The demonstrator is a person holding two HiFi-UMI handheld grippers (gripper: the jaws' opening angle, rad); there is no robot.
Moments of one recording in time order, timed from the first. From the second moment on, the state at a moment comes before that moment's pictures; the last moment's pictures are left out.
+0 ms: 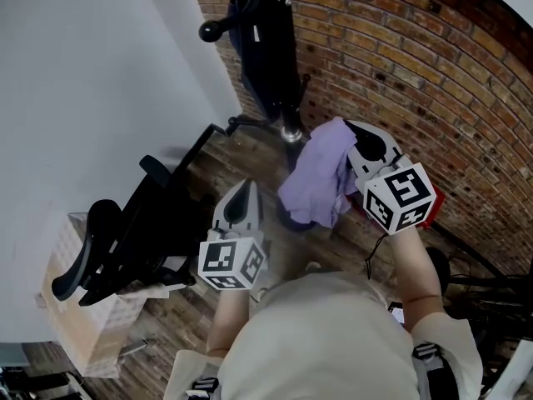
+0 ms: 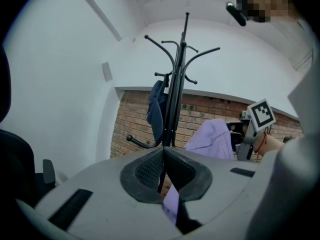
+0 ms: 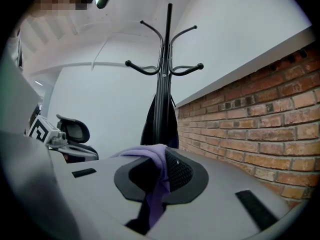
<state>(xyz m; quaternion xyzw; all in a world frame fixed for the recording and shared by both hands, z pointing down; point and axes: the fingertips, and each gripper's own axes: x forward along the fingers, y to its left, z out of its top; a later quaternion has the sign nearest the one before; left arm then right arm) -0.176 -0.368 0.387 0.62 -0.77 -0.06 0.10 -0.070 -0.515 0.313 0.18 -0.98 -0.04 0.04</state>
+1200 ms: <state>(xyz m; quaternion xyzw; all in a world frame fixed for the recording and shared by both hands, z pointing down) -0.184 -0.373 0.399 0.59 -0.80 -0.07 0.11 -0.108 -0.563 0.380 0.15 -0.98 -0.03 0.13</state>
